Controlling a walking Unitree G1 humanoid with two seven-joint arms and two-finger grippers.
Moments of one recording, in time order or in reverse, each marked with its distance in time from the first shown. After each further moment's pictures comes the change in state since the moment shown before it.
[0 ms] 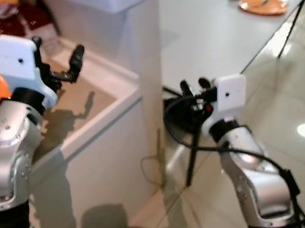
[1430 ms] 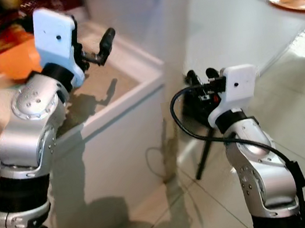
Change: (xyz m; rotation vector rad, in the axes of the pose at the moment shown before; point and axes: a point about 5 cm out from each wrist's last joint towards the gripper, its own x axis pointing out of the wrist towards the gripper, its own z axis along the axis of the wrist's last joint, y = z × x) left arm 0.038 -0.030 0.026 0.060 -0.087 -0.133; right arm 0.008 -0.011 0.010 0.001 -0.032 -0.020
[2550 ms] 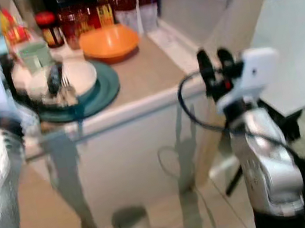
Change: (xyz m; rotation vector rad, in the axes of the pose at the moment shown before) left arm -0.105 0.027 -0.048 -0.118 0.145 0.245; right arm -0.004 -0.003 0.022 0.015 -0.137 -0.017
